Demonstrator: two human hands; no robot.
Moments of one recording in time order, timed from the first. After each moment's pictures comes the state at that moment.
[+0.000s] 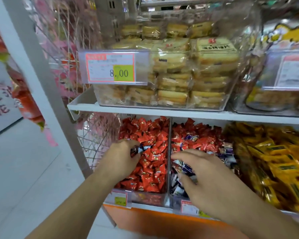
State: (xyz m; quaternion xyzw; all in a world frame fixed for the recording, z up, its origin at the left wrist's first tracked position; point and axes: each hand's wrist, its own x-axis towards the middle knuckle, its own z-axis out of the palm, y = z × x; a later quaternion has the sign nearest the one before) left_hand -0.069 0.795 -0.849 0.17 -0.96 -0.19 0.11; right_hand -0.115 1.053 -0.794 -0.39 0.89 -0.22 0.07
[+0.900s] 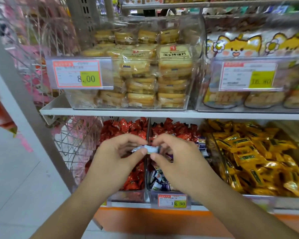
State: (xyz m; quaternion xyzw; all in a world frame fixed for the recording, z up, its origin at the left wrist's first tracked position) left_hand -0.042 0.878 -0.794 0.09 -0.81 -0.54 0.19; right_hand -0.121 1.052 -0.789 -0.33 0.87 -0.38 0.03
